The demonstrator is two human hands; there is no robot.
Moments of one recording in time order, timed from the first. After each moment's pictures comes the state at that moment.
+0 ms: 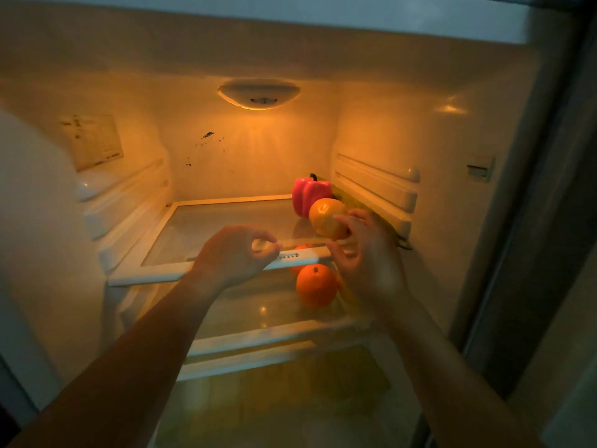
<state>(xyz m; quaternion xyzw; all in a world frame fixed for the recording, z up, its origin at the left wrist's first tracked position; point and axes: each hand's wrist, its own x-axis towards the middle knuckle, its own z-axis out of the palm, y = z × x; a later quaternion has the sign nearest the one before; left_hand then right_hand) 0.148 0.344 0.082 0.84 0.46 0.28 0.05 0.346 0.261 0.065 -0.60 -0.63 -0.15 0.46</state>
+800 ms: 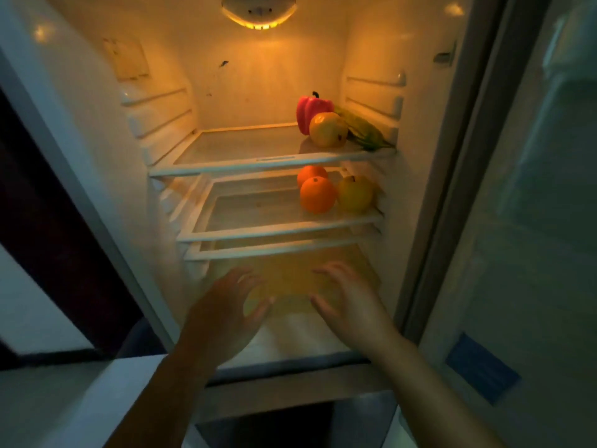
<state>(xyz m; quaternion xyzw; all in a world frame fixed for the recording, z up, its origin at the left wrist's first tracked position) 0.097 0.128 -0.059 0.82 0.51 0.25 0.05 0.306 0.097 -0.069 -0.58 -0.70 0.10 0.39</state>
